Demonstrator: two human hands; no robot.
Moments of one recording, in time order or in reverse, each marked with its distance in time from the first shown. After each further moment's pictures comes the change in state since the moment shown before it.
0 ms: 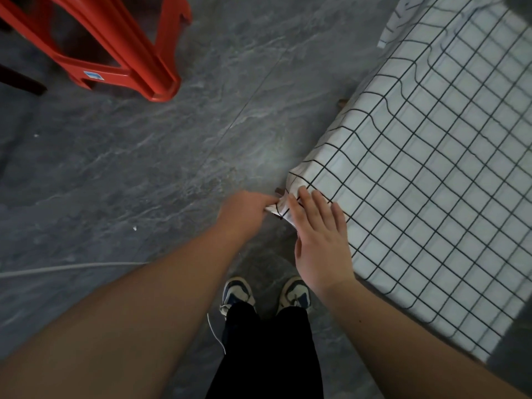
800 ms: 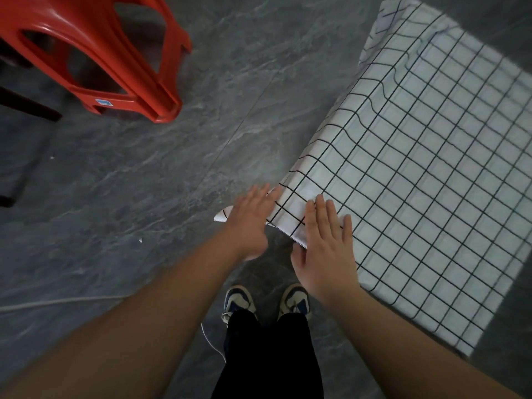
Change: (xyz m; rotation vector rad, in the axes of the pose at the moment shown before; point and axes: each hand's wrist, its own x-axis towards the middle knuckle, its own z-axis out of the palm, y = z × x) left_hand -0.035 0.039 -0.018 -0.109 -0.015 0.049; right_hand -0.022 0.019 -0.026 0.025 -0.070 0.138
